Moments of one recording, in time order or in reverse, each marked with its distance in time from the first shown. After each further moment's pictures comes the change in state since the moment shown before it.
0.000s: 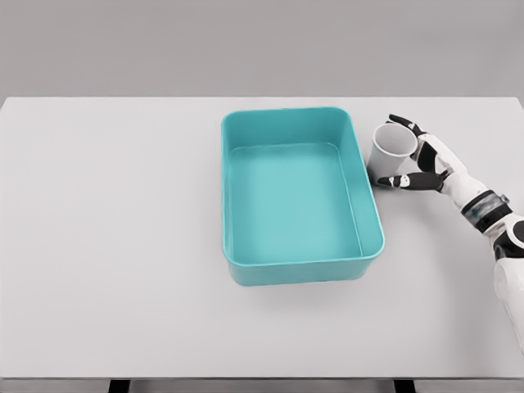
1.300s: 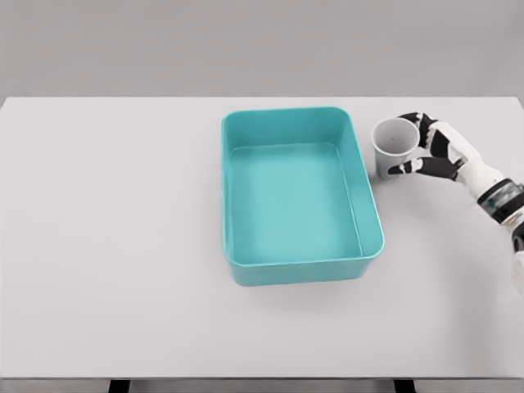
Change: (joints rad) left arm 0.000 0.000 0.000 0.000 0.000 0.000 0.000; right arm 0.005 -0.060 -0.007 -0.097 0.030 0.008 0.002
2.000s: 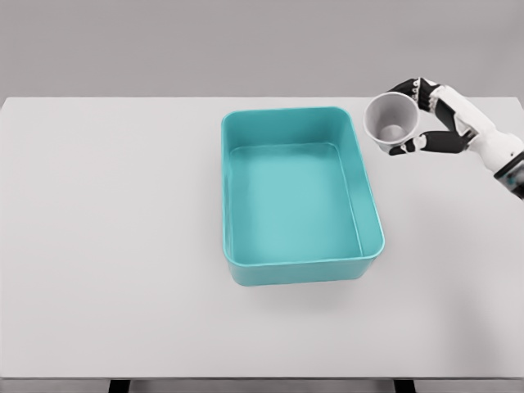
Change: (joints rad) left arm 0.000 0.000 0.000 0.000 0.000 0.000 0.000; right arm 0.011 -0.080 0.005 -0.309 0.079 -0.014 0.000
